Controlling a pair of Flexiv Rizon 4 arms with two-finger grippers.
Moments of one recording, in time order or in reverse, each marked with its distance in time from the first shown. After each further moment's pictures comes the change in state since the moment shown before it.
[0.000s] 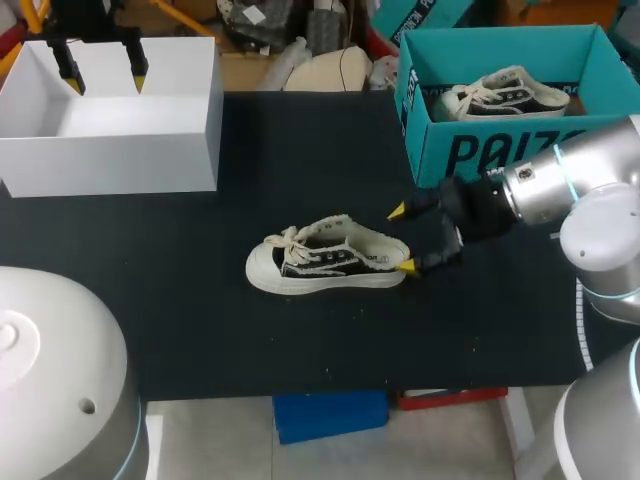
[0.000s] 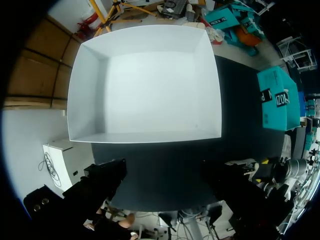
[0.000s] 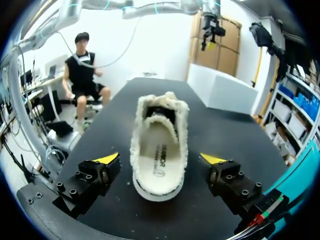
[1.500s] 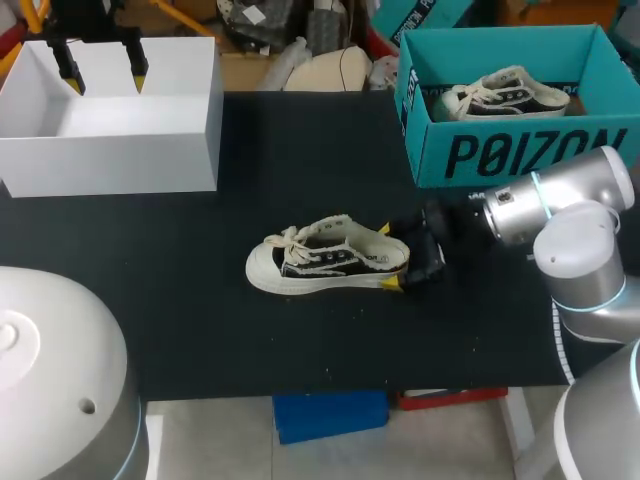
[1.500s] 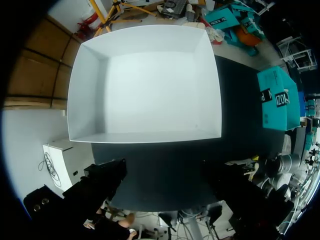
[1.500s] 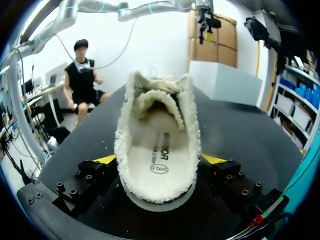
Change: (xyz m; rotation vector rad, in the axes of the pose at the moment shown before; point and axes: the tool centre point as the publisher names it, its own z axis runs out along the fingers) left arm 0.000 0.000 0.000 0.000 0.000 0.000; right arm 0.000 -0.029 0.044 -0.061 0.032 0.054
